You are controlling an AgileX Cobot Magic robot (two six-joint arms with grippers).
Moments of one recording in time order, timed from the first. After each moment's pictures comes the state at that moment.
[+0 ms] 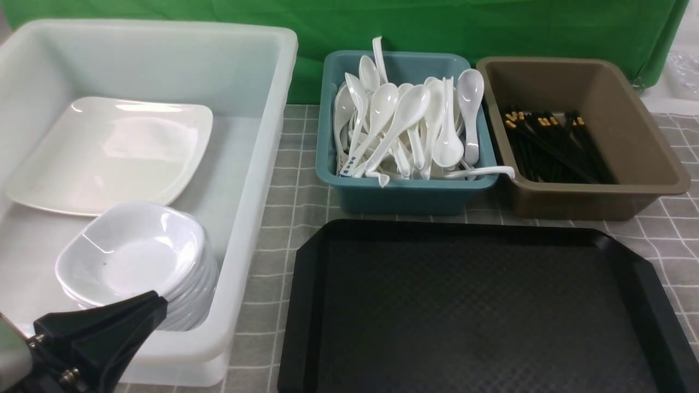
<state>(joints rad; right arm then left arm) 0.09 0.01 0.00 0.13 0.28 -0.18 -0.57 0.46 -0.18 -0.18 -0.02 0.31</state>
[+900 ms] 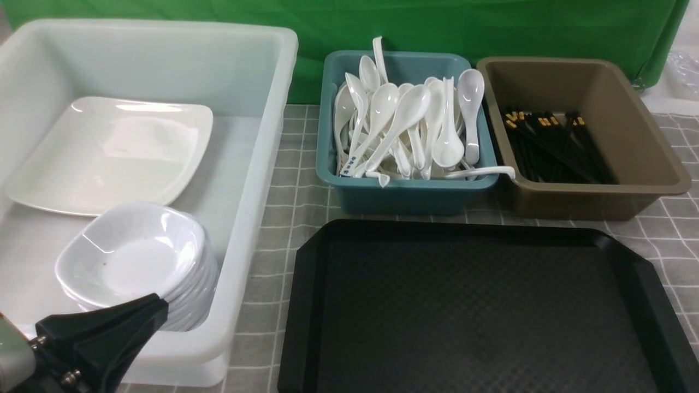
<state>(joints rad) 0.09 0.00 0.01 0.13 0.26 -0.12 -0.57 0.46 -0.18 -0.18 -0.01 0.31</state>
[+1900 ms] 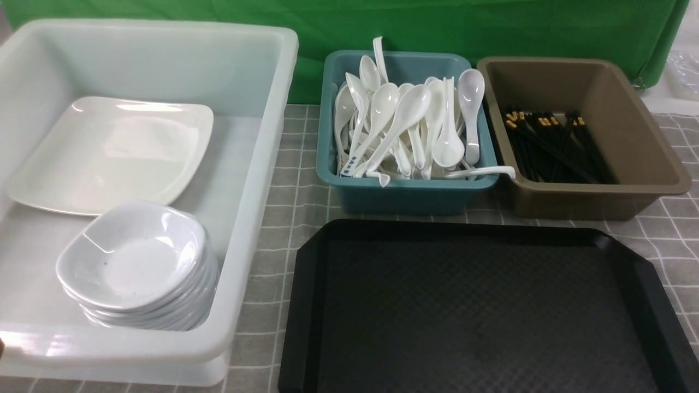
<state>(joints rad) 0.09 0.00 0.01 0.13 0.26 -0.12 0.07 0.01 0.01 -0.10 0.20 0.02</state>
